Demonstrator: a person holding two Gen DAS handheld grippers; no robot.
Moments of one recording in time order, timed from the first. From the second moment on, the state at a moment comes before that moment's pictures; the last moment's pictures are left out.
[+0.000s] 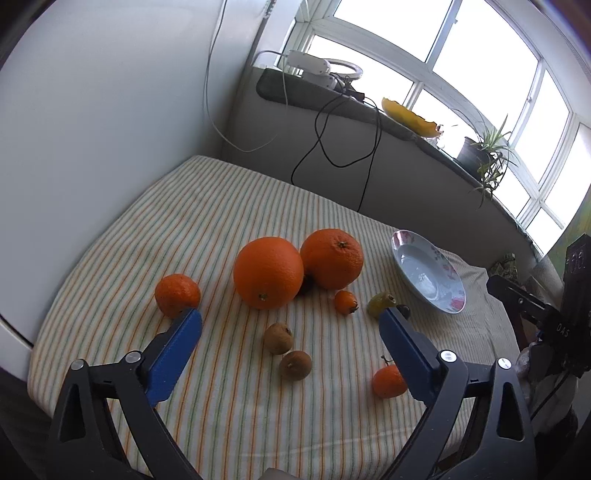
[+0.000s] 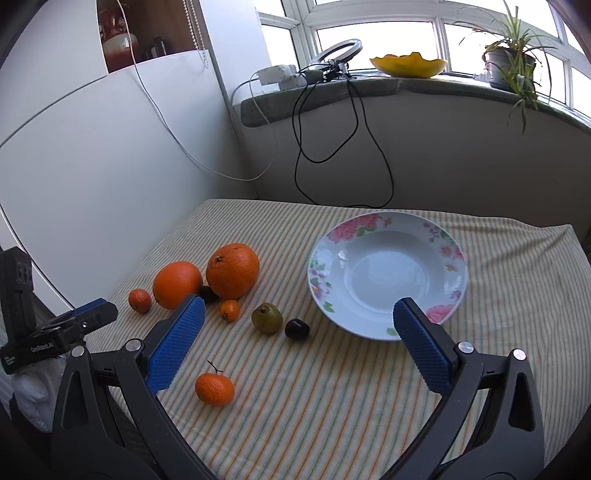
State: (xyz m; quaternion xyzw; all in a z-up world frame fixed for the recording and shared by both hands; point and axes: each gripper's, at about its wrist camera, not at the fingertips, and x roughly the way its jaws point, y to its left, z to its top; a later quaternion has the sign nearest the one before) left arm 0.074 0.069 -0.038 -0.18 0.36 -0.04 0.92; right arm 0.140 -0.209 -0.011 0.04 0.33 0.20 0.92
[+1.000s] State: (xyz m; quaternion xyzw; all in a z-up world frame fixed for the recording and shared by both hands) left arm 0.129 0.099 -0.067 -0.18 0.38 -0.10 0.90; right arm 0.222 -0.091 -0.046 0.12 0.51 0.35 0.78
